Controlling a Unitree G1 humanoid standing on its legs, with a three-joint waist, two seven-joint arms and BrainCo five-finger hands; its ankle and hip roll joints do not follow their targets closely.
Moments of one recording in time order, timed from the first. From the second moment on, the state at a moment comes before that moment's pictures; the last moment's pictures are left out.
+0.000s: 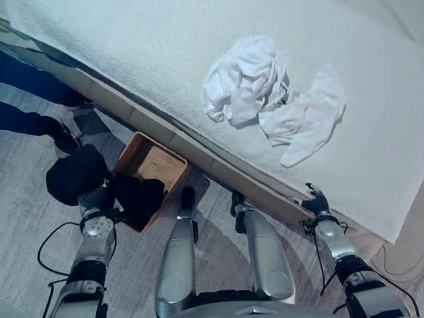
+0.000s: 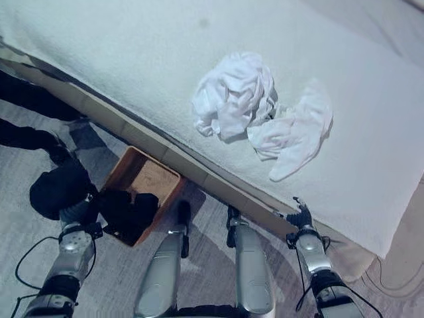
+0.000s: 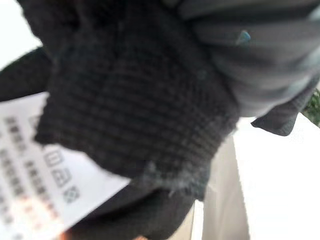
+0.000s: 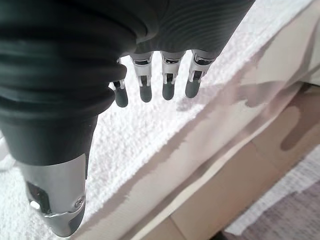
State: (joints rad) left arm -0.22 0.46 0.07 0.72 -0.17 -0.18 0.46; right arm -0.27 -0.37 0.12 0.81 0.05 -0.11 -0.27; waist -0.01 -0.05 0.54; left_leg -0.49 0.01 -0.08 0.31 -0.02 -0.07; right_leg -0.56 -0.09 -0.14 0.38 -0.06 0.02
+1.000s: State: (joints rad) left arm -0.32 0.51 0.01 0.82 -0.17 -0.09 0.53; right arm -0.40 -0.44 0.11 0.52 0.16 -0.14 -0.43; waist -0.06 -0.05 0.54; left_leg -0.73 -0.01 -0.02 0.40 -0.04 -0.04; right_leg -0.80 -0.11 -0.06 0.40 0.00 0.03
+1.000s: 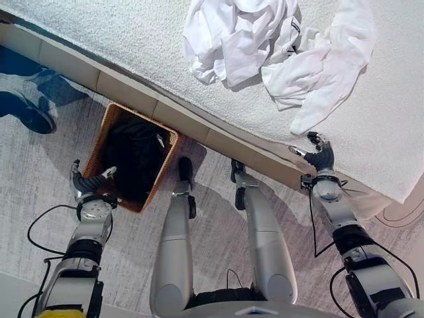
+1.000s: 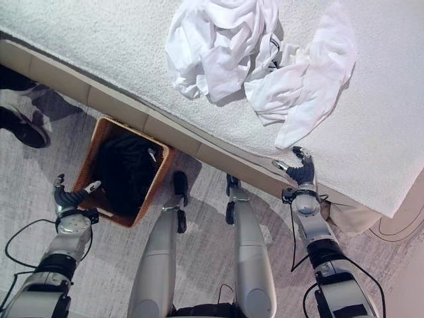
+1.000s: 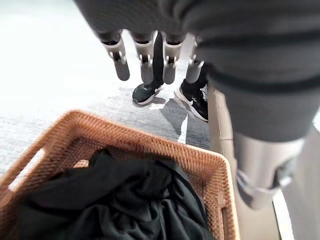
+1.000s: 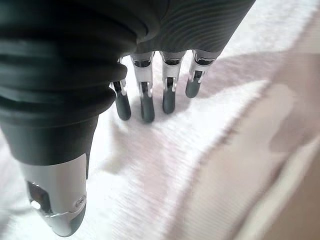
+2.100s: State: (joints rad) left arm -0.26 0.32 -0.36 0.68 -0.30 -0.19 0.28; right arm -1.28 -0.81 0.45 1.23 0.04 -0.01 -0.41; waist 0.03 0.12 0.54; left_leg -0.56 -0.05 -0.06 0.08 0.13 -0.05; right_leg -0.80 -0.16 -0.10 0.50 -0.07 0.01
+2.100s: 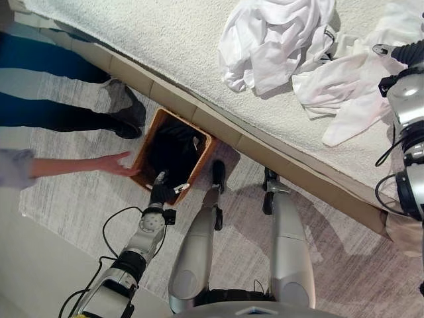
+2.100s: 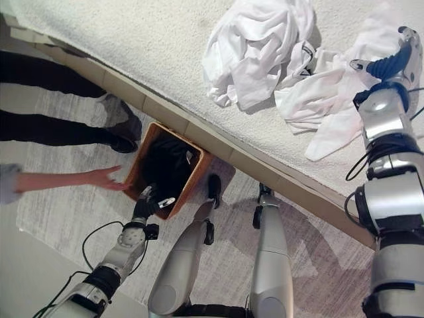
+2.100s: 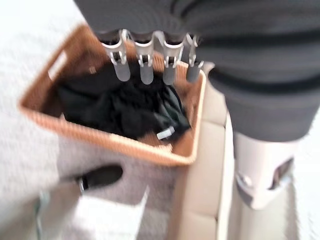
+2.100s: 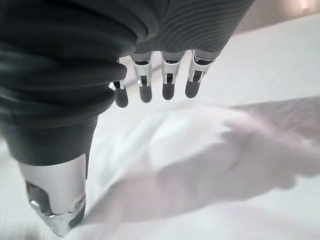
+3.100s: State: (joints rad) left arm -0.32 0.29 -0.58 0.59 -0.29 -0.16 0.08; right arm -1.26 -0.87 0.66 1.02 0.09 -0.04 -0.10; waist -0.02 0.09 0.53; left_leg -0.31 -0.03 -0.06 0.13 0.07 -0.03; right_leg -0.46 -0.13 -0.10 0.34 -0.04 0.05
